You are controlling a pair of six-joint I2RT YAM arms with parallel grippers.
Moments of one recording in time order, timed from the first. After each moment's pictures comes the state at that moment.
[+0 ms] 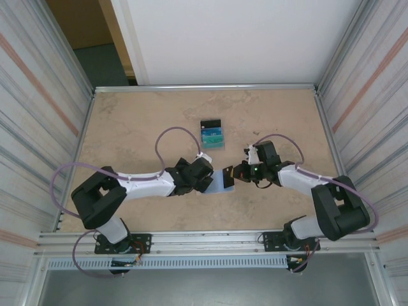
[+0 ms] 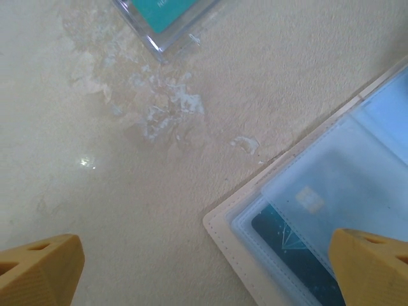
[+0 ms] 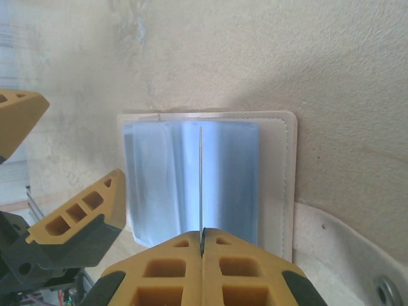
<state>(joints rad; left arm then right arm) -0.98 1.60 0.84 -0.22 -0.48 -0.18 0.39 1.37 0.56 -0.13 -0.57 0.63</state>
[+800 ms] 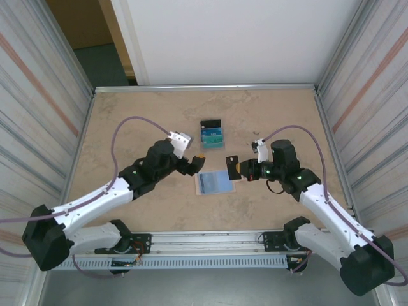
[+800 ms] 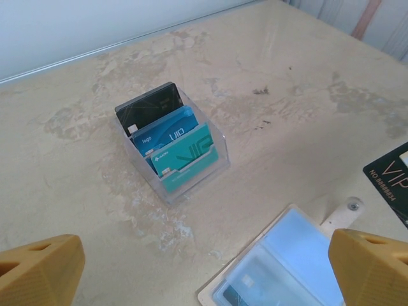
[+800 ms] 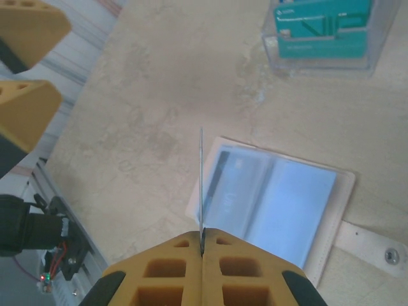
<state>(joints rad) -0.77 1.10 0.75 -0.09 -0.11 -0.09 0.44 0.89 0.64 -0.38 -0.51 0.40</state>
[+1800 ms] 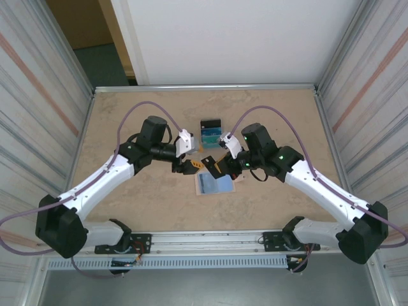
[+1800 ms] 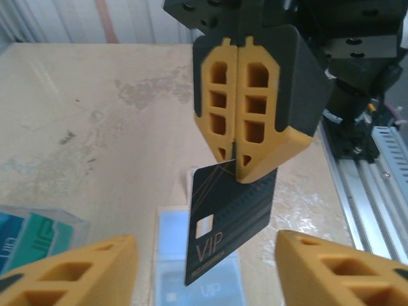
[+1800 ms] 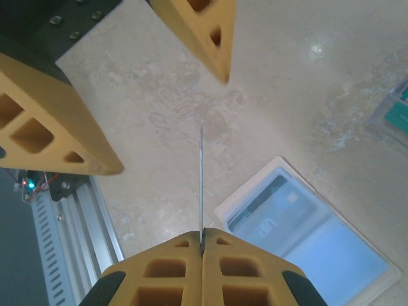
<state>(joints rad) -0.56 1.28 1.01 -0.40 0.82 0.59 0.70 1.17 1.02 -0.59 -0.45 0.02</state>
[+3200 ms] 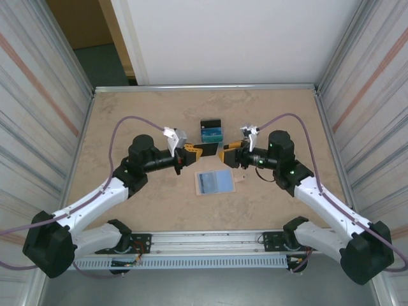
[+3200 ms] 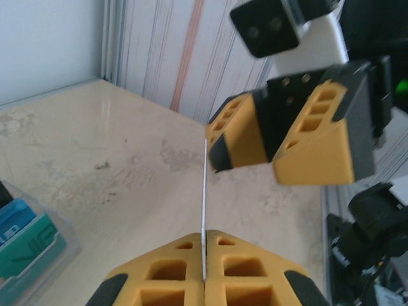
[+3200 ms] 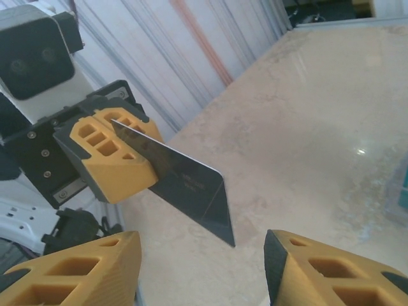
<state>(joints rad) -0.61 1.09 0.66 0.29 0.61 -0.19 0.50 1.01 0.68 0.10 -0.67 0.43</state>
